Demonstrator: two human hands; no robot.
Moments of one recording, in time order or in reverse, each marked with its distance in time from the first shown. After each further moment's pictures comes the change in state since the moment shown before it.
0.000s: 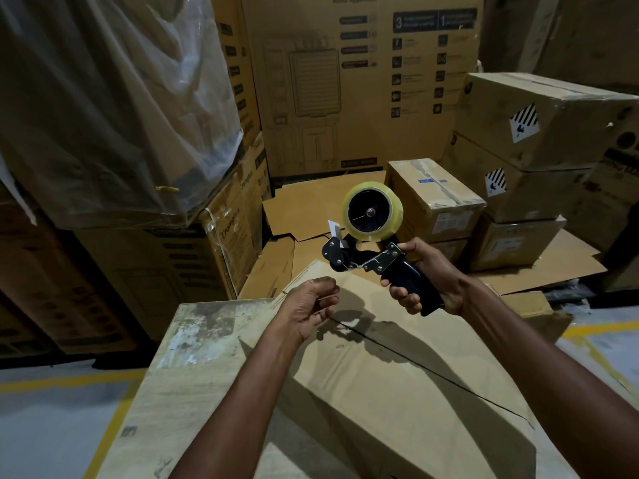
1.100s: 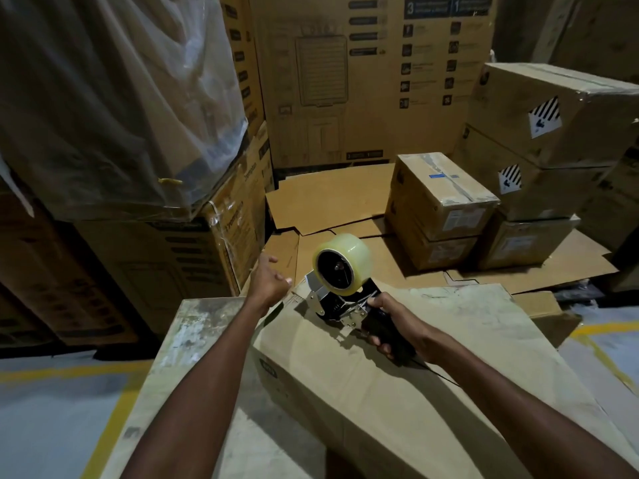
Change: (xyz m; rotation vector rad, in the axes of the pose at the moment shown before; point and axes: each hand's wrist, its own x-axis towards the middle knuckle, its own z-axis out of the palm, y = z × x) left_hand 0.092 0.039 -0.100 0.774 0.308 0.378; right_hand 0.059 0.081 0.043 -0.225 0.139 0.059
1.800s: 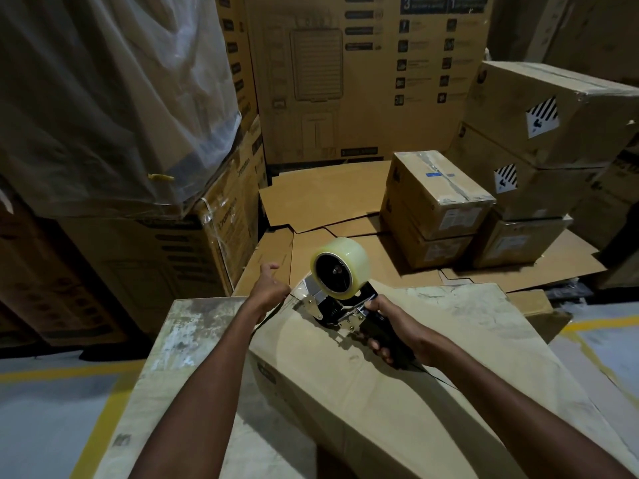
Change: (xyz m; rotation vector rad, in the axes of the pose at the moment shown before) left_hand 0.026 -0.030 0.008 0.035 -0.185 -0.084; right_hand 0.007 -0.004 0.006 -0.005 -0.002 0.069
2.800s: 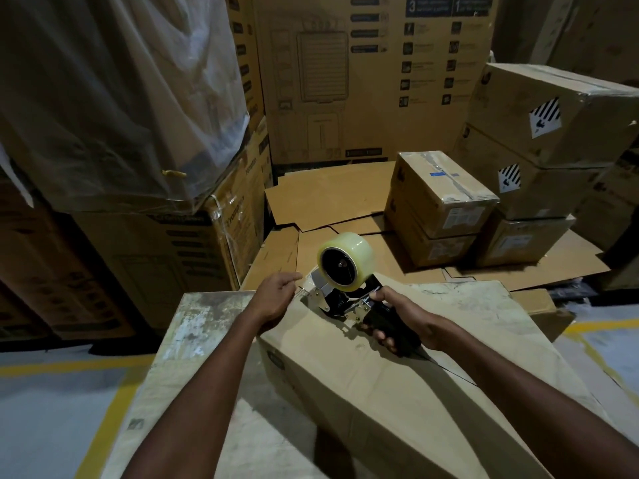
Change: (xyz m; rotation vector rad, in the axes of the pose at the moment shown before) left_hand -0.041 -0.012 -0.010 0.273 -0.017 0.386; right_hand -0.005 -0.003 -0.005 -0.059 -0.101 -0.008
